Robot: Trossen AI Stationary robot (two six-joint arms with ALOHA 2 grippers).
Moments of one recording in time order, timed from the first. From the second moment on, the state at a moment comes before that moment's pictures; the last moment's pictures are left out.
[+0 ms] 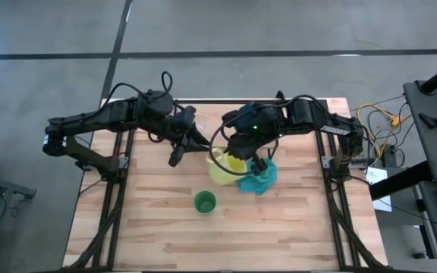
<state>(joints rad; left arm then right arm) 0.09 1.31 1.56 -0.66 0.31 -0.13 0.06 1.86 2.35 -1.26 -0.08 -0.58</state>
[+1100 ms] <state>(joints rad) 0.09 1.32 1.56 -0.66 0.42 -0.20 0.06 1.86 2.35 -1.24 -0.07 -0.58</state>
